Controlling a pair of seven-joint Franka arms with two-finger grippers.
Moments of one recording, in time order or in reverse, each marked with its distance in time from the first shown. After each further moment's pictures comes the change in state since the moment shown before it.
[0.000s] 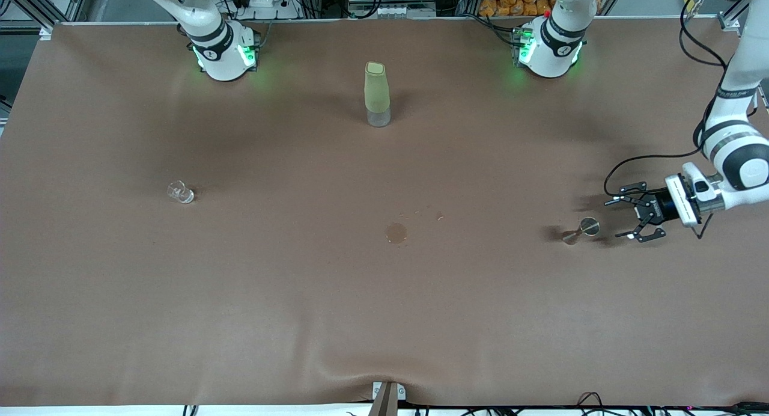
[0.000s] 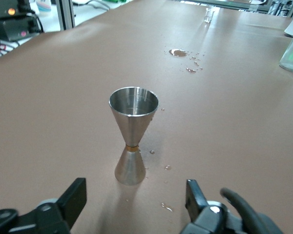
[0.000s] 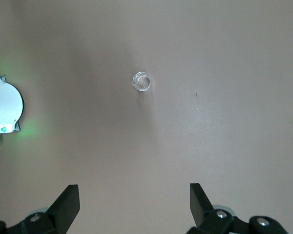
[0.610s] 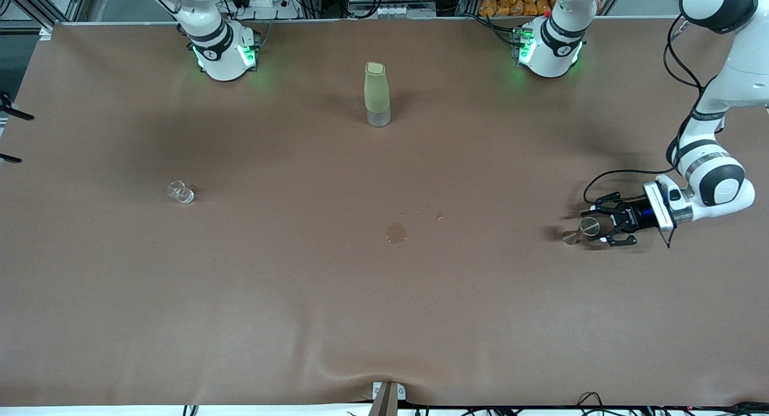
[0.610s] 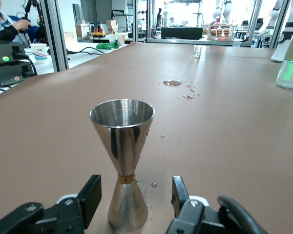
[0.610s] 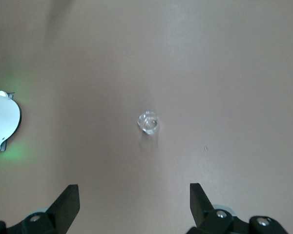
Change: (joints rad) left arm -0.008 0.134 -0.021 0.052 -0.130 -0.098 0.157; right arm -0.039 0.157 -0.112 -0.062 0.311 0.004 -0.373
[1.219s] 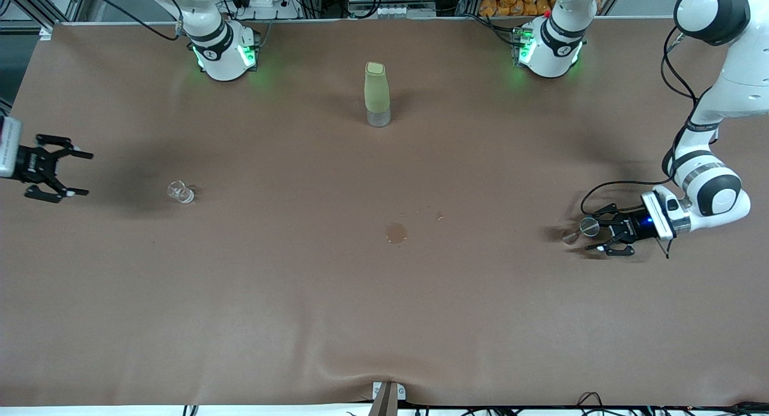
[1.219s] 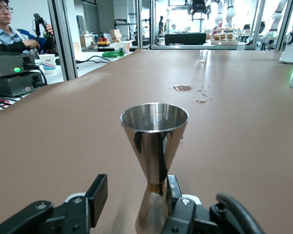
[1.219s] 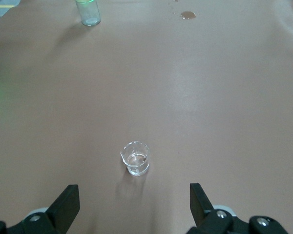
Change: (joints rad) left arm -0.017 0.059 -0.009 0.082 -0.035 -0.018 0.004; right arm -0.010 0.302 -0.073 -0.047 0.329 -0.001 -0.420
